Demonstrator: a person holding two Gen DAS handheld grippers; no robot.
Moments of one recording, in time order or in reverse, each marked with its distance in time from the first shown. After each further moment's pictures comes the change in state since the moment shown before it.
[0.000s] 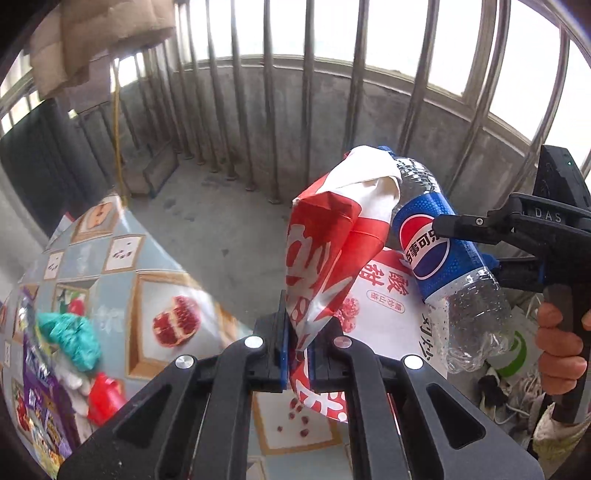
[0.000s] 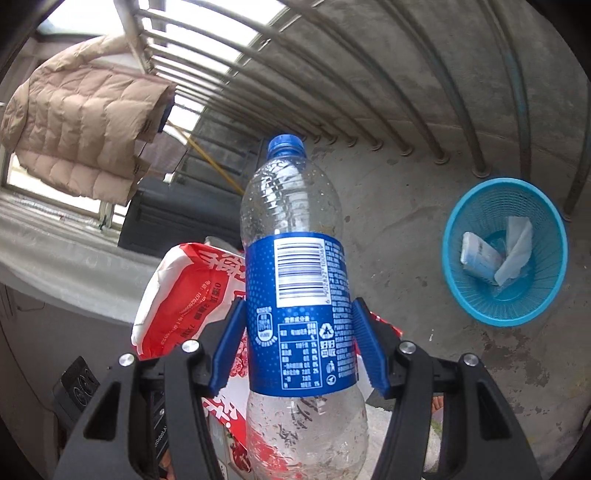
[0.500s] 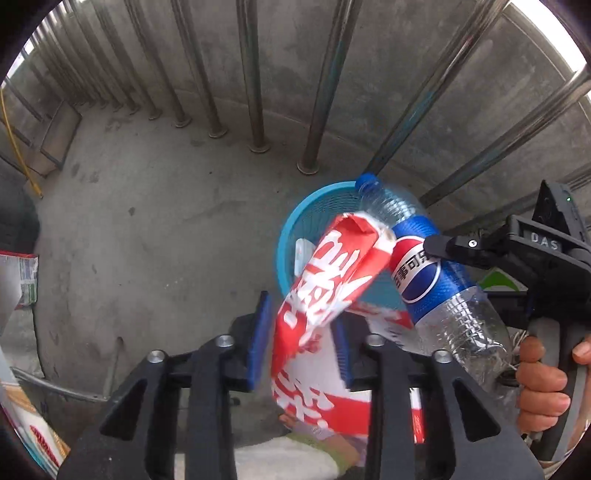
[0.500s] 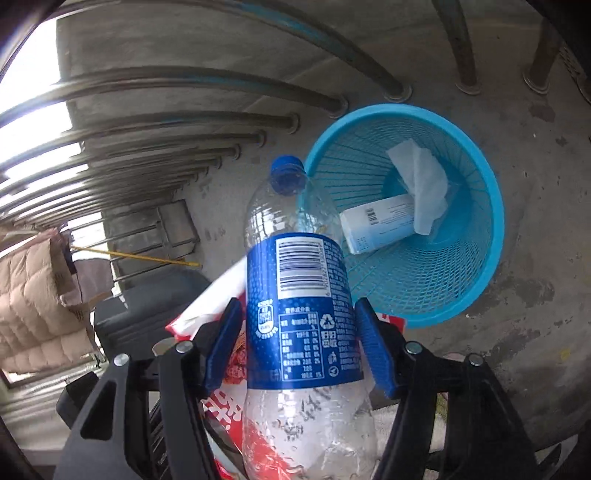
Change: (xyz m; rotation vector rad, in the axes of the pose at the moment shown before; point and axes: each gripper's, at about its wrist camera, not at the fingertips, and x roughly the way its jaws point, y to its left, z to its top) left arm 0.232 -0.108 0.058 0.117 0.432 -0.134; right arm 0.050 -0.236 0.055 0.626 0.053 -0.088
